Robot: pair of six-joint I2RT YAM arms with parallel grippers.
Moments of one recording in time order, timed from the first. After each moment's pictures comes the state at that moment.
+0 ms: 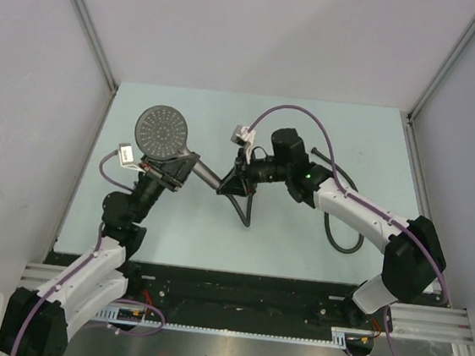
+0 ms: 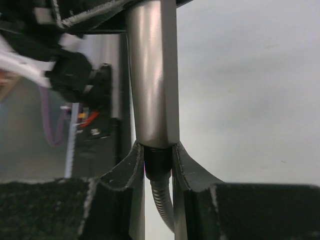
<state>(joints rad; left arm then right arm) -0.31 0.73 0.26 0.85 0.20 -0.93 0.79 1.54 1.20 -0.02 -0.66 0.03</state>
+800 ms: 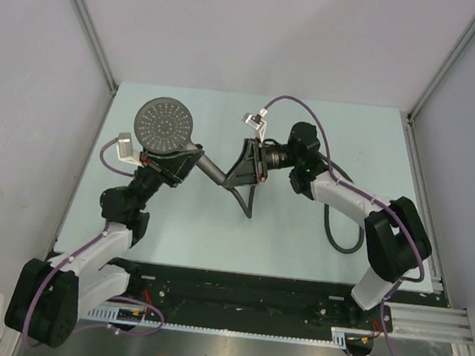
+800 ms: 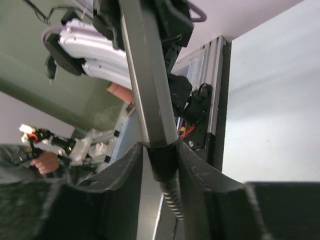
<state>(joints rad) -0.26 0.96 0.33 1.31 0.45 -0.99 0.62 1.68 1.17 0.63 -1.26 0.82</state>
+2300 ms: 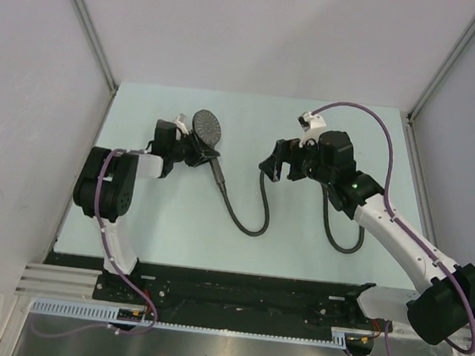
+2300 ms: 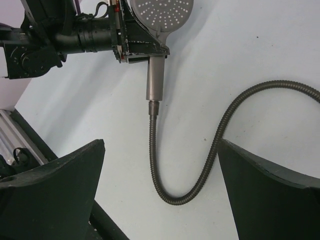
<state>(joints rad) -0.13 1.87 0.93 0.42 0.57 -0.85 0.57 1.26 1.09 -0.21 -0.23 0.32</state>
